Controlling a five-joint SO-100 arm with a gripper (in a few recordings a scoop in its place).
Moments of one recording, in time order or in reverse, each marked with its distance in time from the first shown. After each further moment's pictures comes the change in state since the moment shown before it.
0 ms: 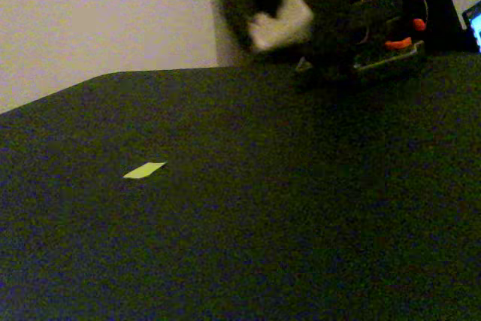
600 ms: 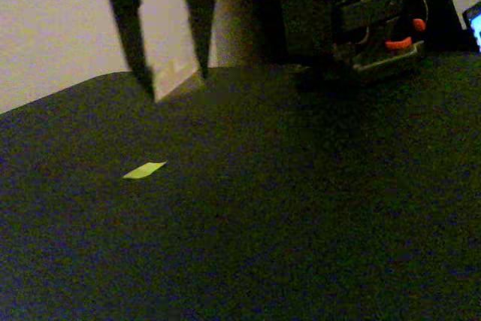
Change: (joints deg) arm 17.8 -19.3 -10.4 -1.9 -6.4
